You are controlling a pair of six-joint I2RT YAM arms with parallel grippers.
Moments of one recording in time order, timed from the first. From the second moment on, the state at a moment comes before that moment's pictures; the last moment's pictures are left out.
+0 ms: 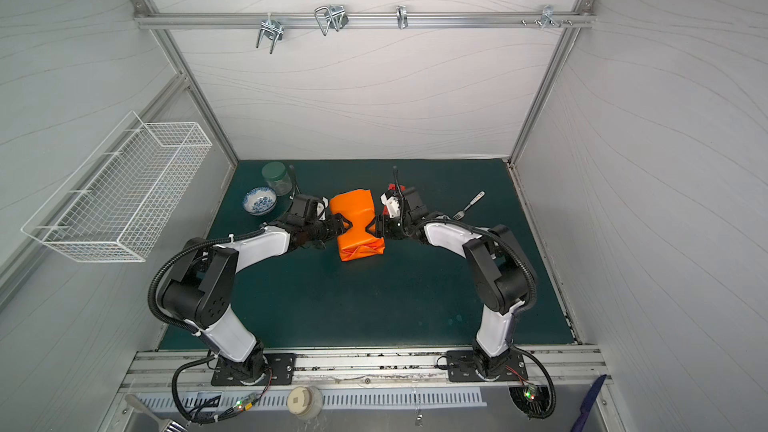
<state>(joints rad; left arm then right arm) -0.32 1.66 0.86 -0.02 0.37 -0.72 0.59 1.78 1.06 -0.06 -0.56 0.50</state>
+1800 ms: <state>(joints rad) -0.36 1.39 0.74 -0.04 0.38 -0.88 0.61 1.64 0.96 0.03 -0.64 0.68</state>
